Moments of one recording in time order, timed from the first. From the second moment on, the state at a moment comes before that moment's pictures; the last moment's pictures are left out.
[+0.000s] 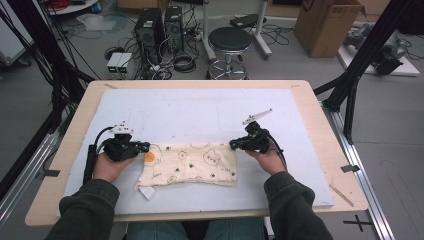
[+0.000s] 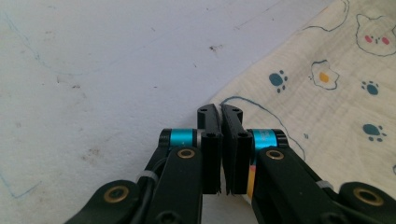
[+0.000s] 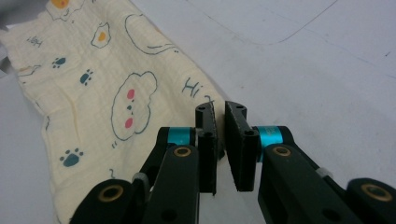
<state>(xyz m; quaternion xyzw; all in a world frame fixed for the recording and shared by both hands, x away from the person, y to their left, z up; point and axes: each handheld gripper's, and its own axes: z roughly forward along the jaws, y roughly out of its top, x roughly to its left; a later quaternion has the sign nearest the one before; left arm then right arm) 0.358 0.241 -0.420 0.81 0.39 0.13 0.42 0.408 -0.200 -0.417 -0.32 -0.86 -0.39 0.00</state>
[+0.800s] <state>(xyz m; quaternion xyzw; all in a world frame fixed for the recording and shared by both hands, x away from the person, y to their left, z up) 0.333 0.246 -0.409 0.81 0.36 0.14 0.45 0.388 -0.205 -0.405 -0.30 -0.86 -0.42 -0.01</state>
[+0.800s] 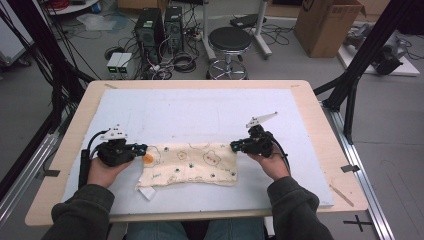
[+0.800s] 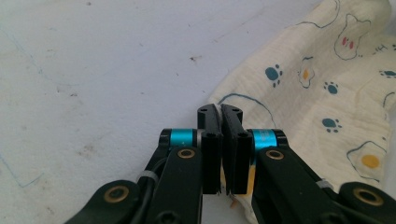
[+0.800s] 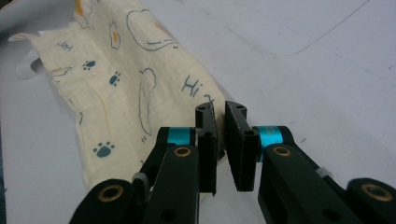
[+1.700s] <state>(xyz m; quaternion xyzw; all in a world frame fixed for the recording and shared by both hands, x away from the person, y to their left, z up) 0.303 0.245 -0.405 0.82 0.31 0.15 0.46 0.358 -0.206 -0.398 -0.26 -0.86 -0.44 -0.03</state>
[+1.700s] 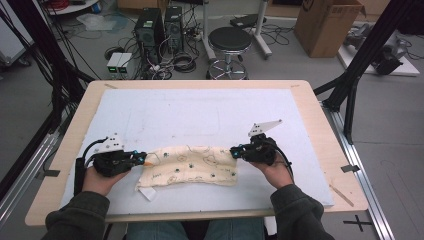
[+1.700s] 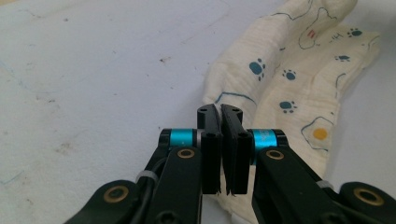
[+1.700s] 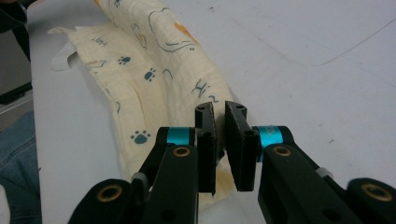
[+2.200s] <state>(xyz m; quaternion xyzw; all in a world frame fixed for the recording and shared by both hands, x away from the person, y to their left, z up) 0.290 0.247 -0.410 0.82 0.30 0.14 0.46 0.343 -0.209 -0.400 -0.25 -0.86 -0.44 -0.01</state>
